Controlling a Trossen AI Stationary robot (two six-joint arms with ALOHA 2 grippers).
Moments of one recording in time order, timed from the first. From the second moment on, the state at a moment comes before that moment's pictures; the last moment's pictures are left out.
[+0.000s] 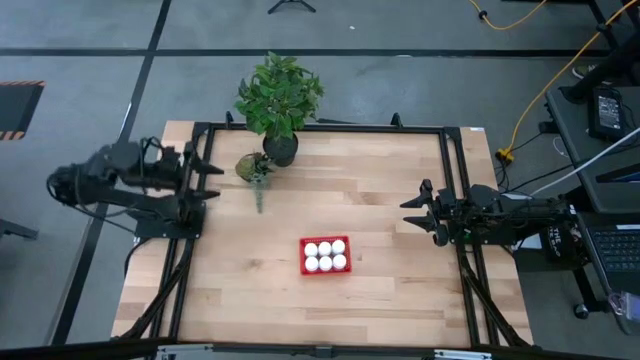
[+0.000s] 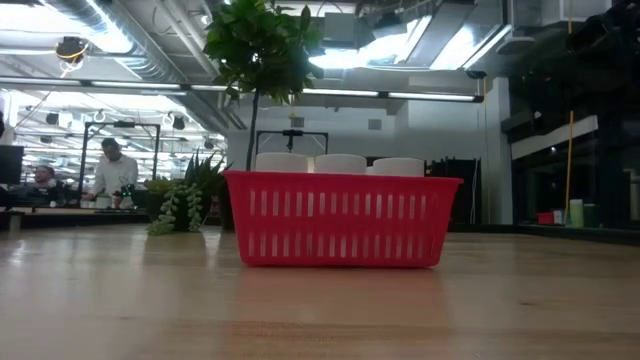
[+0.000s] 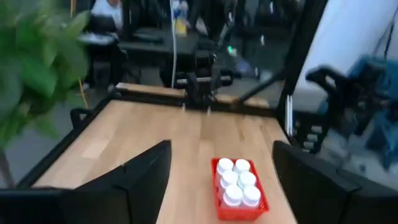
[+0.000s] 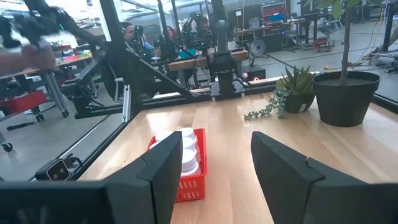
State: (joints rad) left arm -0.07 0.42 0.93 -0.68 -0.09 -0.15; right arm 0.04 0.00 0.01 0.03 -0.05 0.18
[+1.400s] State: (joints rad) left arm 0.22 0.05 0.01 0.13 0.13 -0.04; right arm 0.04 0.01 0.01 0.02 -0.04 0.17
